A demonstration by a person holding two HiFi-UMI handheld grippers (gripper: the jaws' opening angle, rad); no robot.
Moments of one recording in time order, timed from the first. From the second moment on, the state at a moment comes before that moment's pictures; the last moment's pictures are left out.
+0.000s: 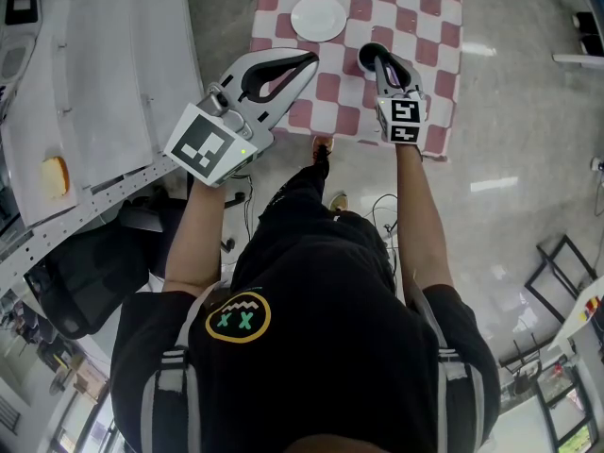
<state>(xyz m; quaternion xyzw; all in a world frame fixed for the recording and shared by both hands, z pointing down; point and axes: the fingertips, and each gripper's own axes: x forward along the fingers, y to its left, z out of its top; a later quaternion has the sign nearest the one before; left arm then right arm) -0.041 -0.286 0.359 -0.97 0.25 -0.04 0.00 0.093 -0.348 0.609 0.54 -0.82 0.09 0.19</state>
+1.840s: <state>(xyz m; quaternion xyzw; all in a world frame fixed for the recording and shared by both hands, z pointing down) -0.009 -0.146 0.306 -0.97 0.22 0.00 0.06 0.066 -0.161 0.336 0.48 -0.87 -0.10 0.04</state>
